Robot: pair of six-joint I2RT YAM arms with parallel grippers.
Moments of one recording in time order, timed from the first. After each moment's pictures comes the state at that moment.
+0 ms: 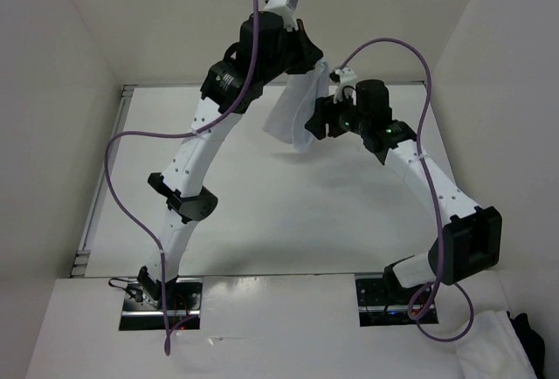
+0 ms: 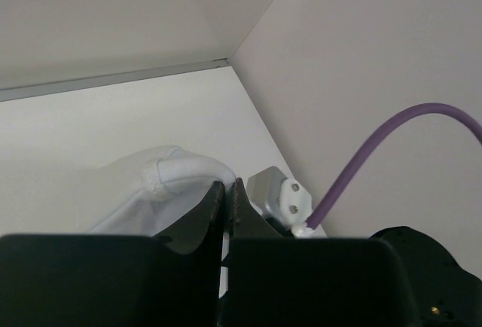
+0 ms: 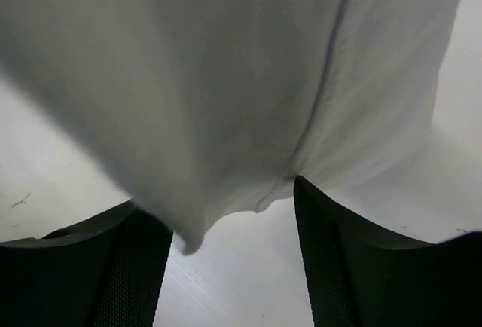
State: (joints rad) left arm -0.70 2.24 2.99 -0.88 -0.07 -0.54; right arm 0.33 1.40 1.26 -0.28 -0.36 0.09
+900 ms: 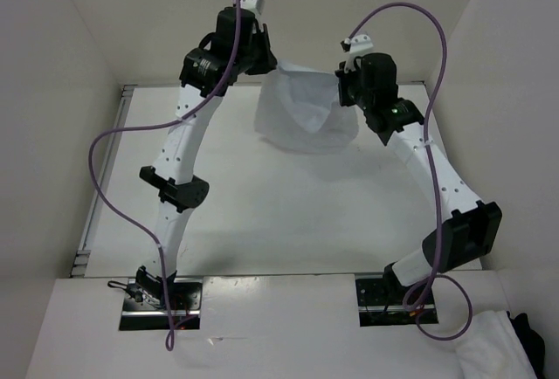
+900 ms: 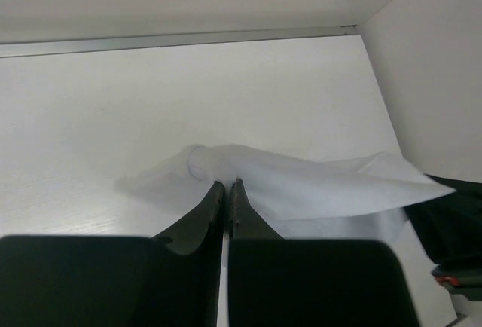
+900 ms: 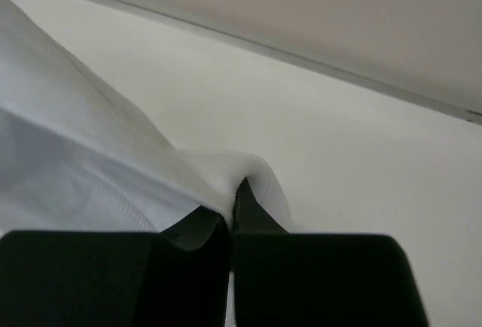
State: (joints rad) left arm -0.53 2.27 3.03 -1.14 -0.10 -0.44; right arm 0.34 1.47 1.50 -0.36 0.07 -0.06
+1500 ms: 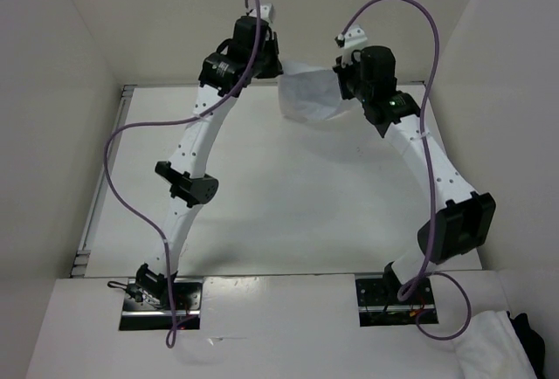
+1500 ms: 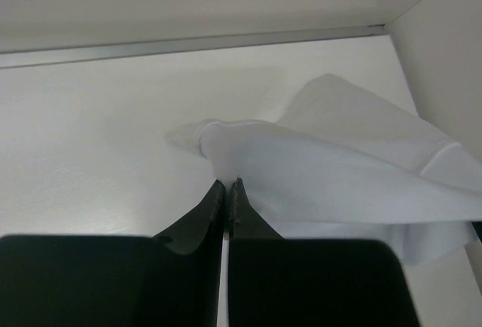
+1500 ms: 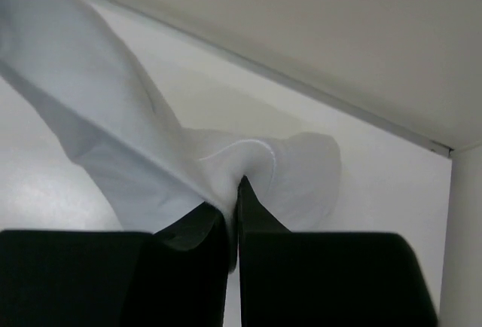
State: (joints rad) left arm -0.50 2.43 3.10 -1.07 -0.09 -0.41; right arm 0.32 1.60 1.66 -0.34 0.08 -0.18
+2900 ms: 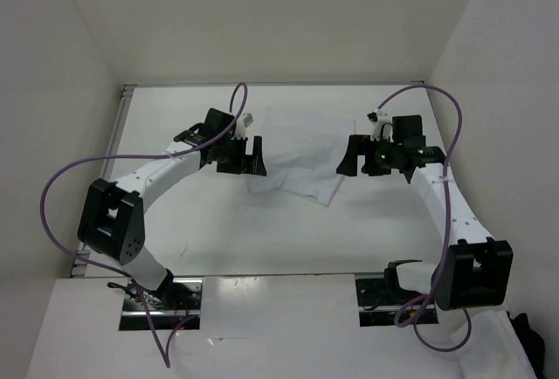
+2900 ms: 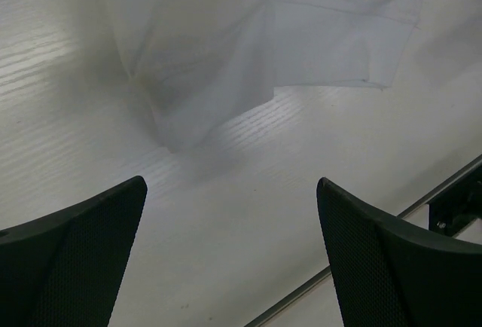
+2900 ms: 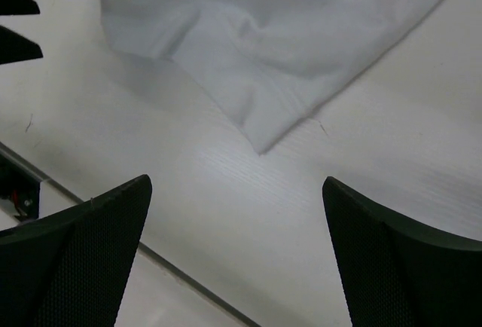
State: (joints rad) left arm -0.42 1.58 1.19 -0.52 0.30 -0.34; right arm 0.06 1.22 1.00 -0.64 -0.53 0.09
